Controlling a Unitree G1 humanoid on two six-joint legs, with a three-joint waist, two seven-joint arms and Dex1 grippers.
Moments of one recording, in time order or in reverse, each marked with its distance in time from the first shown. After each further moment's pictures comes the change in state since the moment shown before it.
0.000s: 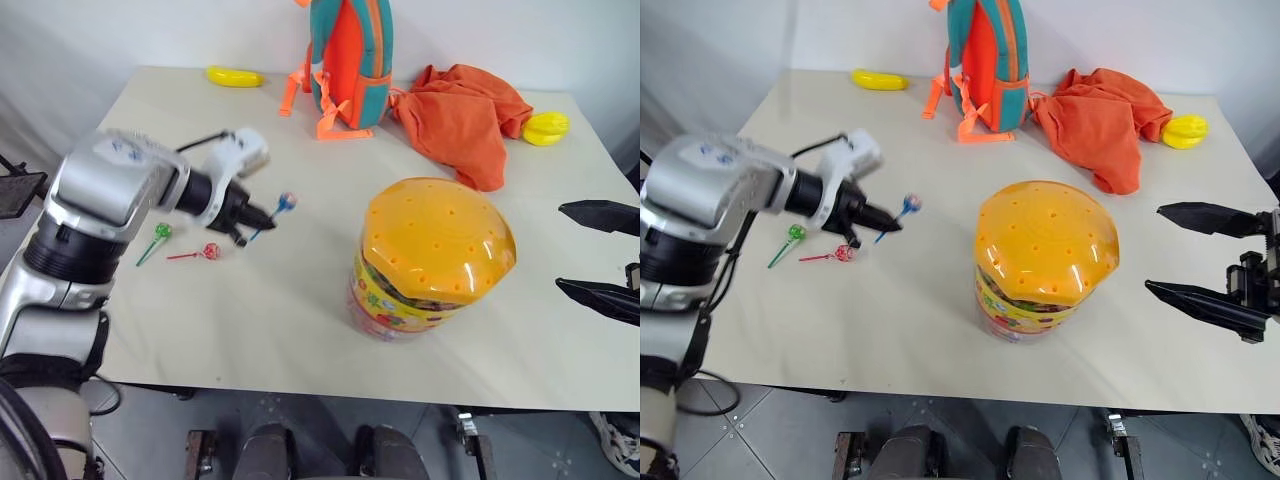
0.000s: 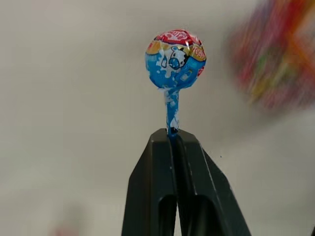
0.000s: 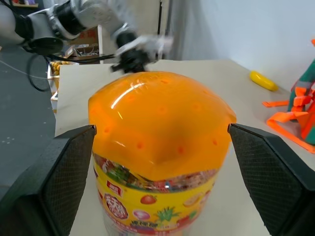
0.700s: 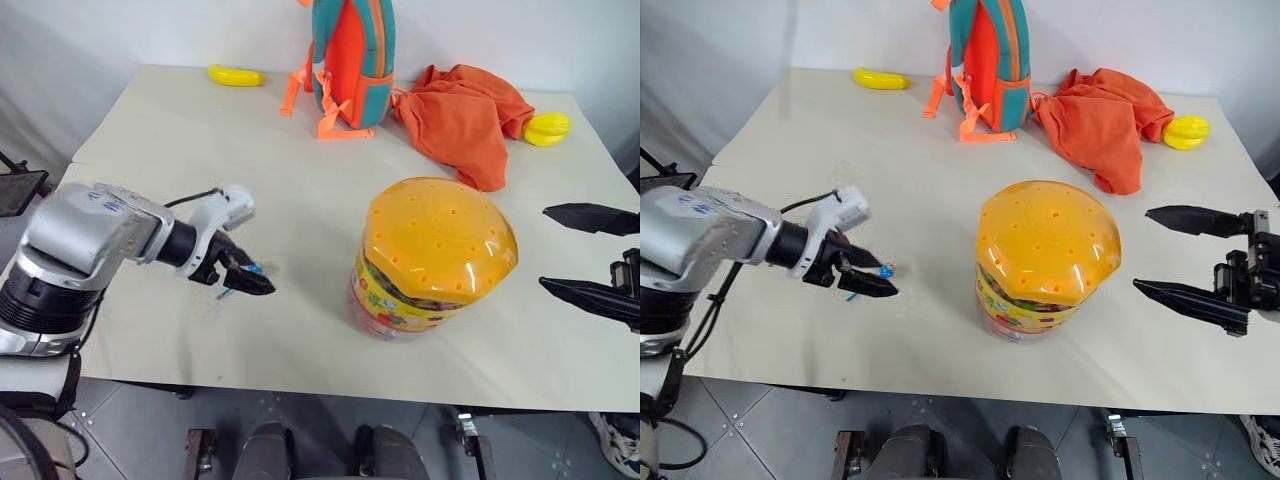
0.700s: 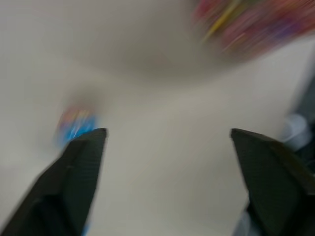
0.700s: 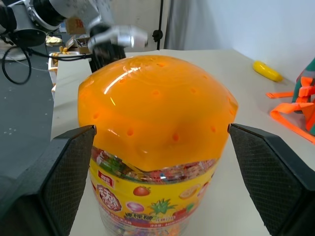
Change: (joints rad) left arm 0.150 -0.084 0.424 -0.167 -0.304 -0.111 -0.059; right arm -0.010 0.000 0.037 0.034 -0.051 -0.036 0.015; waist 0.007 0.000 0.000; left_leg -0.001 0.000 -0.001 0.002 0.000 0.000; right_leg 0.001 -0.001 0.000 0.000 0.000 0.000
